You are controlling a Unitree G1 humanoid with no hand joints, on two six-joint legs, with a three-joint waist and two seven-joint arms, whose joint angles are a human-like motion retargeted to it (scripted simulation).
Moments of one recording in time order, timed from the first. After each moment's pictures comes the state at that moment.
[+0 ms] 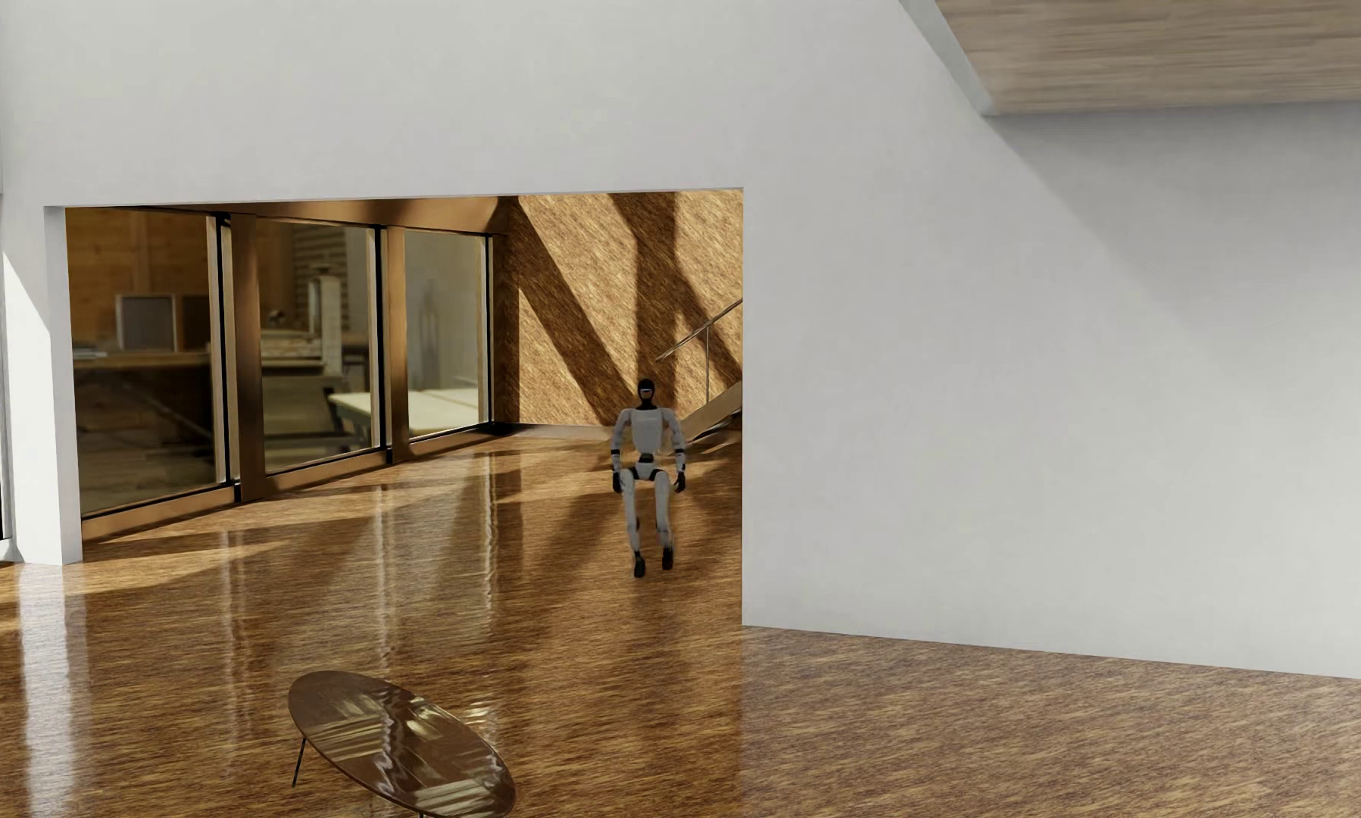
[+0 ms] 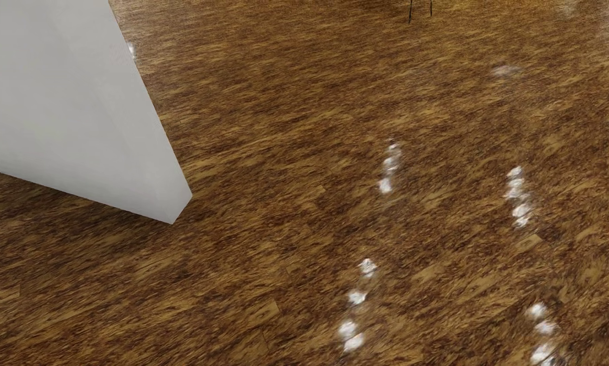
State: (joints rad) body -0.30 0.00 0.14 0.11 0.17 0.07 0.00 0.00 0.11 1.17 0.51 0.31 0.22 -0.27 -0.11 0.36 -0.40 0.00 0.00 -0.45 0.62 0.88 0.82 0.00 0.00 0.00 0.00 0.00 0.00
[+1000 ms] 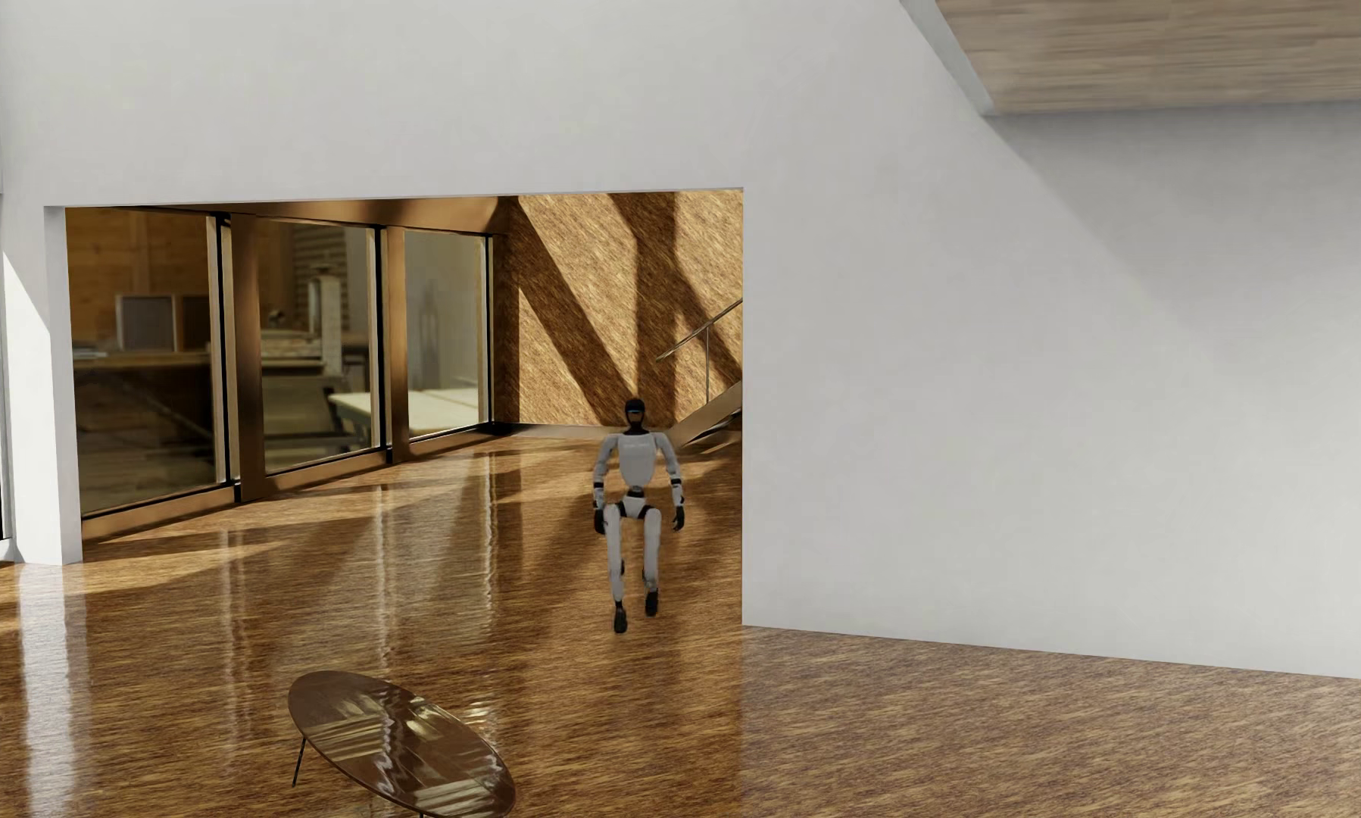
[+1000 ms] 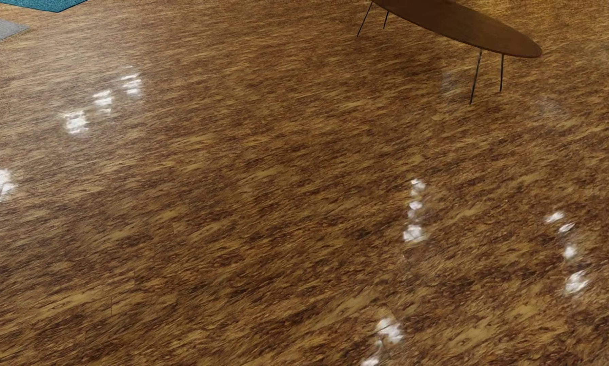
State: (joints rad) body -0.26 -0.06 0.14 0.09 0.20 0.16 0.00 0.00 0.09 1.35 0.53 0.37 0.26 -0.25 -0.05 0.38 -0.41 0.00 0.00 -0.42 0.54 0.87 0.85 0.00 0.00 0.00 0.00 0.00 0.00
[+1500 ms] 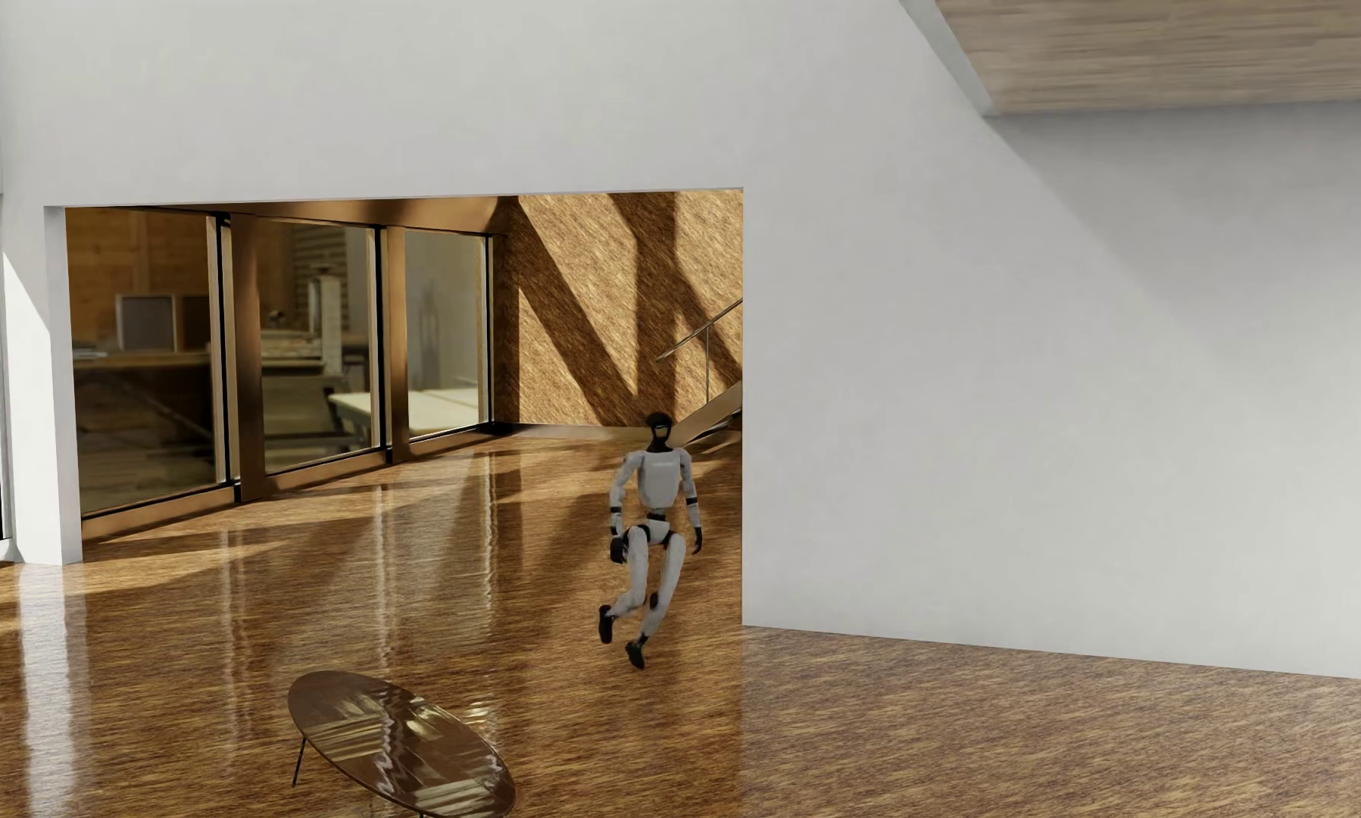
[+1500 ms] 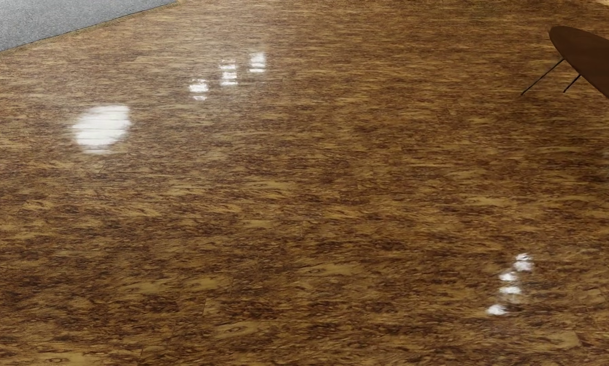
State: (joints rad) body -0.07 -0.30 0.02 -0.11 0.07 0.22 0.00 0.00 0.08 0.62 1.42 0.35 0.30 -0.19 0.08 0.37 -0.39 0.00 0.00 -0.43 0.54 0.81 0.97 0.00 0.00 0.00 0.00 0.00 0.00
